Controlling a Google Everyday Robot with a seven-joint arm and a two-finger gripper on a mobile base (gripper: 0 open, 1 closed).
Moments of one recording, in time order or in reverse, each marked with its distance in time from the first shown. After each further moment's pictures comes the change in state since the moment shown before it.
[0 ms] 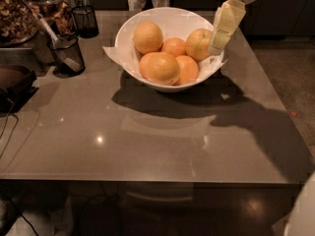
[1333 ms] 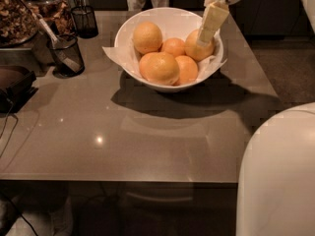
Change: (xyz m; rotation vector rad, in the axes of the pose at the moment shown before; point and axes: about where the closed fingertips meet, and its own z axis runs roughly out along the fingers) arm -0.010 -0.039 0.033 0.000 -0.011 0.025
